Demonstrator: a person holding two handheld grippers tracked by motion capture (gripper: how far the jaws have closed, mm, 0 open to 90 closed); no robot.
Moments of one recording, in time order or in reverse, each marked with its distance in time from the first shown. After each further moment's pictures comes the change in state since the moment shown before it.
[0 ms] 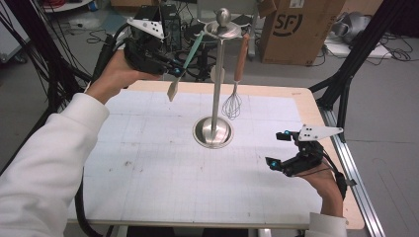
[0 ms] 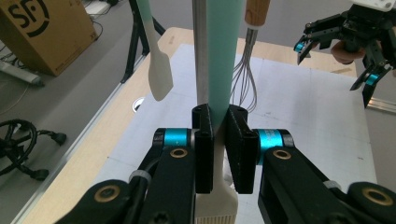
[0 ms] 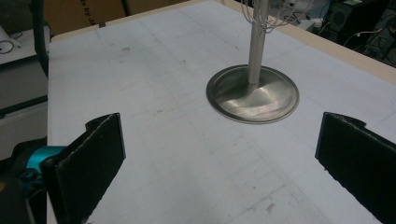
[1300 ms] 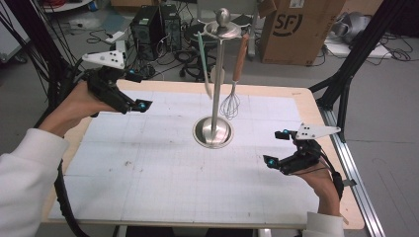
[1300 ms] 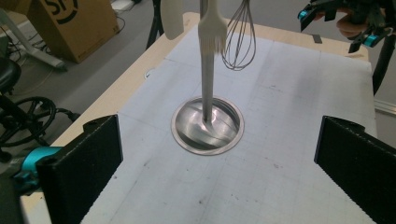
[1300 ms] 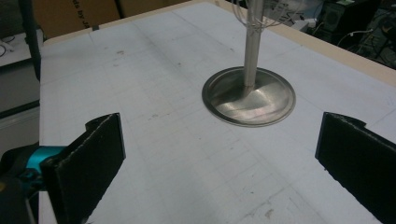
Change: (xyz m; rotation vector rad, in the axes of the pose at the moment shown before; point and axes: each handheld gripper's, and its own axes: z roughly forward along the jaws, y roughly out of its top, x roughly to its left) left arm -0.031 -0.089 -0.055 -0.041 0.097 -0.042; right arm 0.000 0.001 0.005 -0.005 -0.027 0.016
